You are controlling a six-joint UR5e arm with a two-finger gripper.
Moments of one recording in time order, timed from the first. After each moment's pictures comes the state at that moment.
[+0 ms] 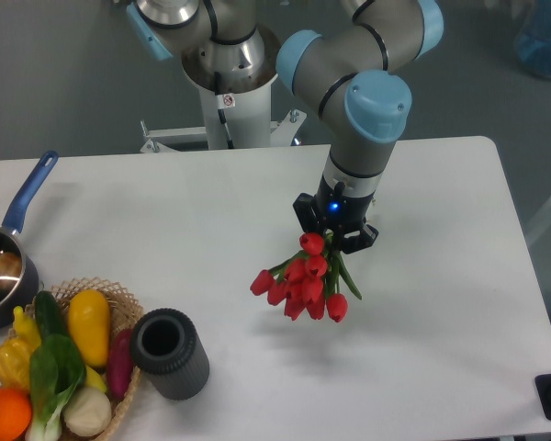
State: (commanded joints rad) arm 2.59 -1.83 -1.73 -1.12 1.37 1.12
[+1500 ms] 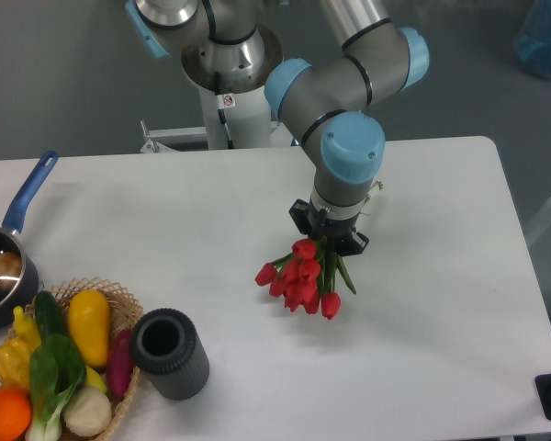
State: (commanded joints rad) arm 2.53 -1.90 -1.73 -1.13 1.54 1.12
